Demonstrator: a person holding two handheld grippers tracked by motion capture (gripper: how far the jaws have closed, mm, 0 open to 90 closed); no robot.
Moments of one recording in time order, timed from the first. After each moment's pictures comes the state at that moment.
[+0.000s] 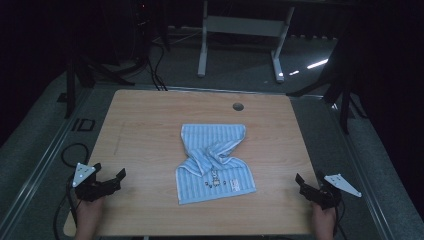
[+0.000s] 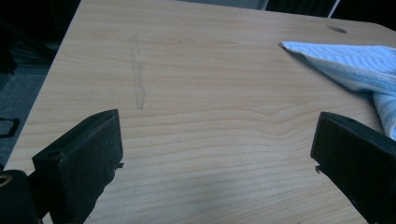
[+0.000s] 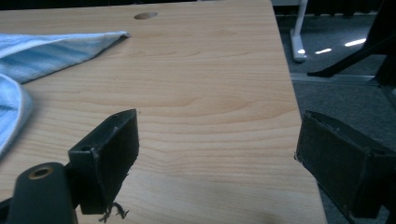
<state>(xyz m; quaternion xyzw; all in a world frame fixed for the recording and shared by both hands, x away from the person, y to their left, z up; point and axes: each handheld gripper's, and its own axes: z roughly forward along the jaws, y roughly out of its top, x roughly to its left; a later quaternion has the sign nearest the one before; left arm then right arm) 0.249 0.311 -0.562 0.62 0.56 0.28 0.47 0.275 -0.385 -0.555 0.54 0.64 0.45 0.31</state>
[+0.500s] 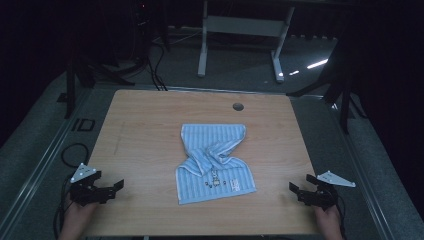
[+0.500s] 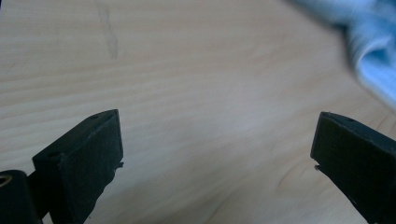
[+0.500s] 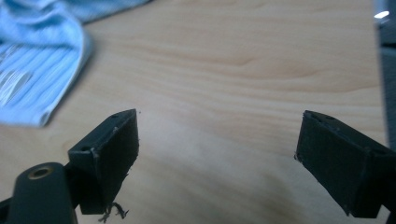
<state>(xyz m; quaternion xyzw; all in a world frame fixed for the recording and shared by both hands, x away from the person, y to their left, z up) 0.242 0.321 -0.549 0.72 0.55 0.18 0.39 0.281 -0.383 -0.551 0.48 0.74 0.42 0.19</state>
